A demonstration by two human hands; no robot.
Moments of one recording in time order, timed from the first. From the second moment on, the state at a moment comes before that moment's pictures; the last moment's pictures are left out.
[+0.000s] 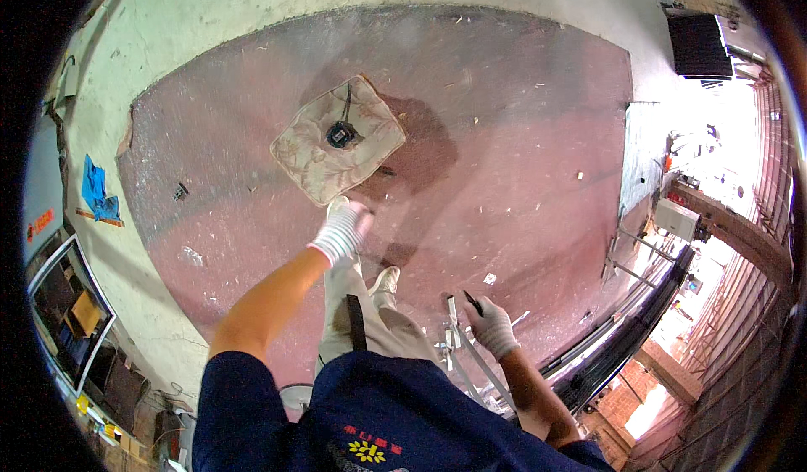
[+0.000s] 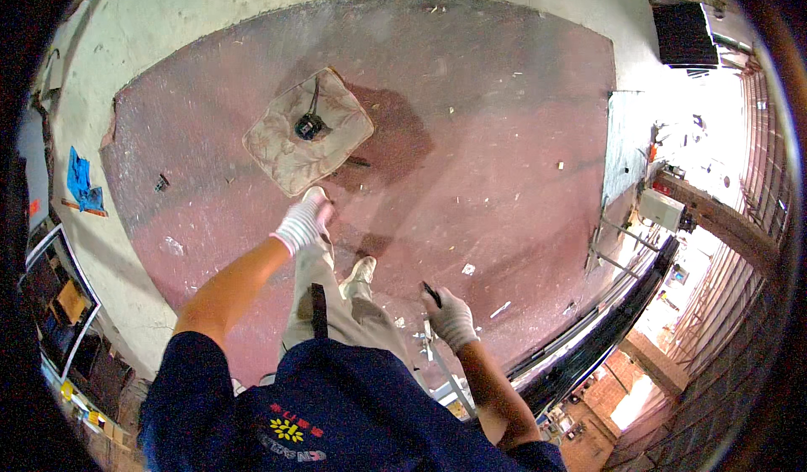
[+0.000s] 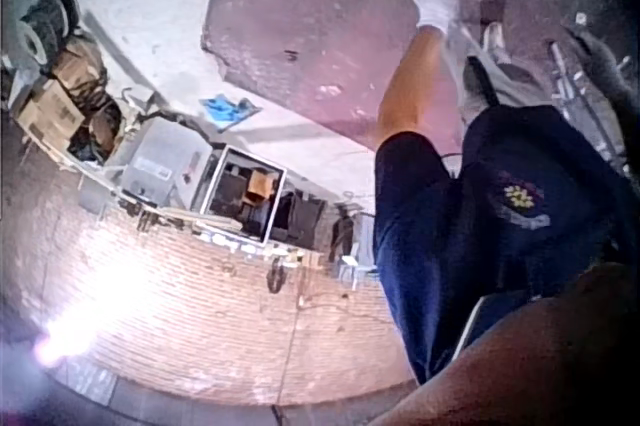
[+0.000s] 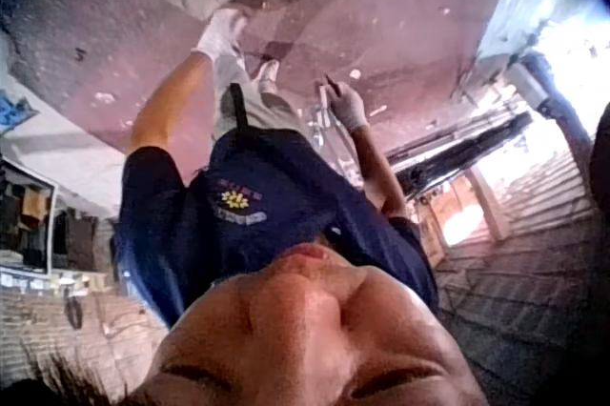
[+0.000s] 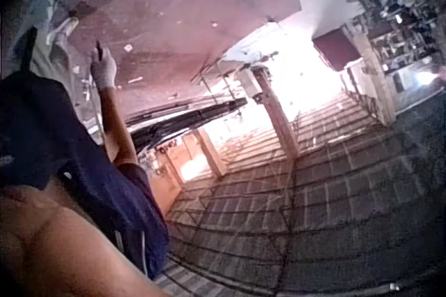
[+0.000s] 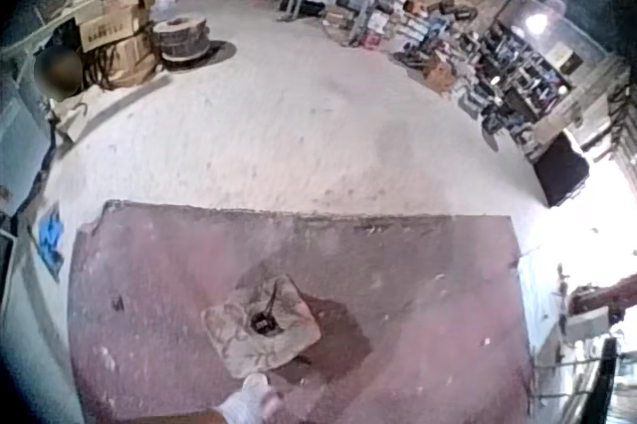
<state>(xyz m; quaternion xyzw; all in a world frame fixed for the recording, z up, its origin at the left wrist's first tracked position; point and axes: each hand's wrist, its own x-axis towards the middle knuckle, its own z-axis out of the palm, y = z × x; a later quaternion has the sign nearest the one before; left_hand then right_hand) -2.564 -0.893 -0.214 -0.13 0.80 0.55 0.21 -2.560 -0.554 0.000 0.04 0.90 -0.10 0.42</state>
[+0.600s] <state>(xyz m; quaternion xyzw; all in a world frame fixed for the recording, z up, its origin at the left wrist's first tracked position) -2.668 -0.924 -0.392 -0.30 0.93 0.20 0.07 -2.504 -0.503 -0.011 0.30 0.85 -0.19 0.39</state>
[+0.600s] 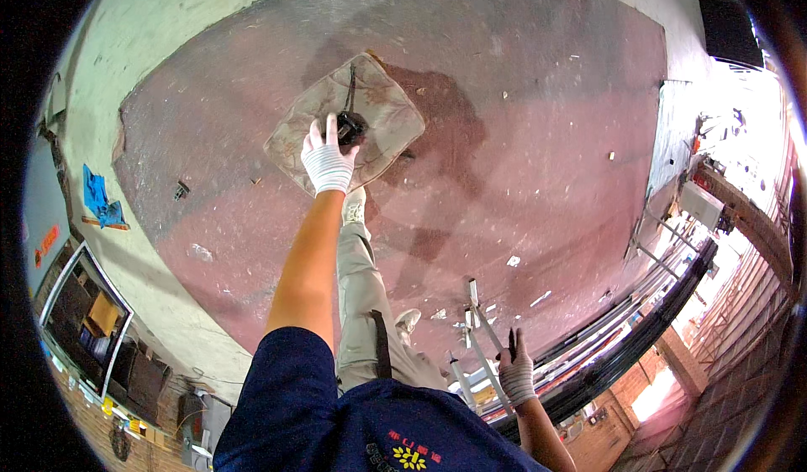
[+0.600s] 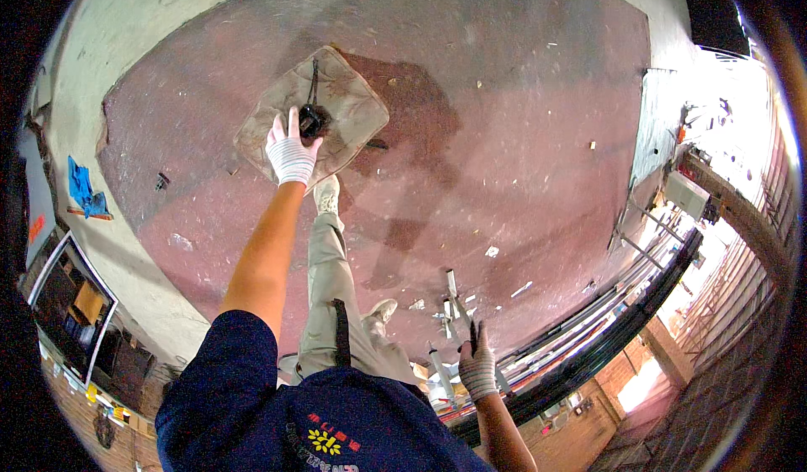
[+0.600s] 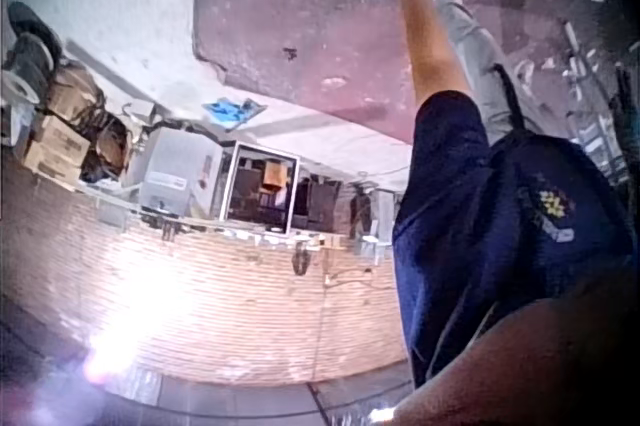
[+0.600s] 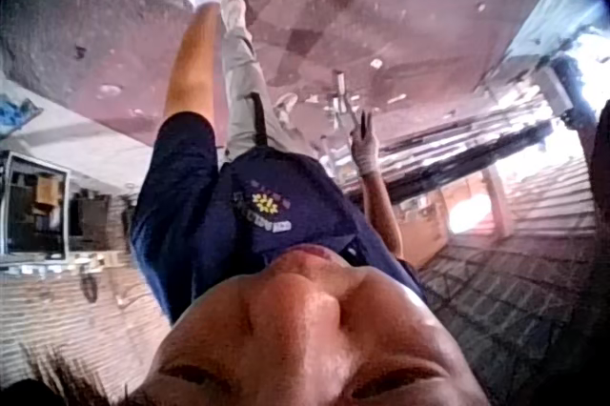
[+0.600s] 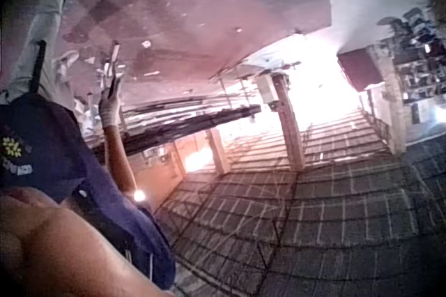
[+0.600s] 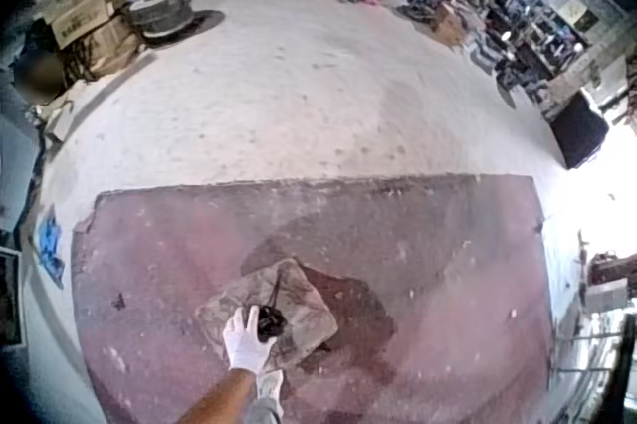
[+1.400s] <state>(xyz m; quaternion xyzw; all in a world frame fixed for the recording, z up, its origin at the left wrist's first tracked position) -2.530 -0.603 -0.013 0.13 0.46 0.63 0.62 -2.398 -0.453 0.016 0.04 1.00 -0.05 0.07</state>
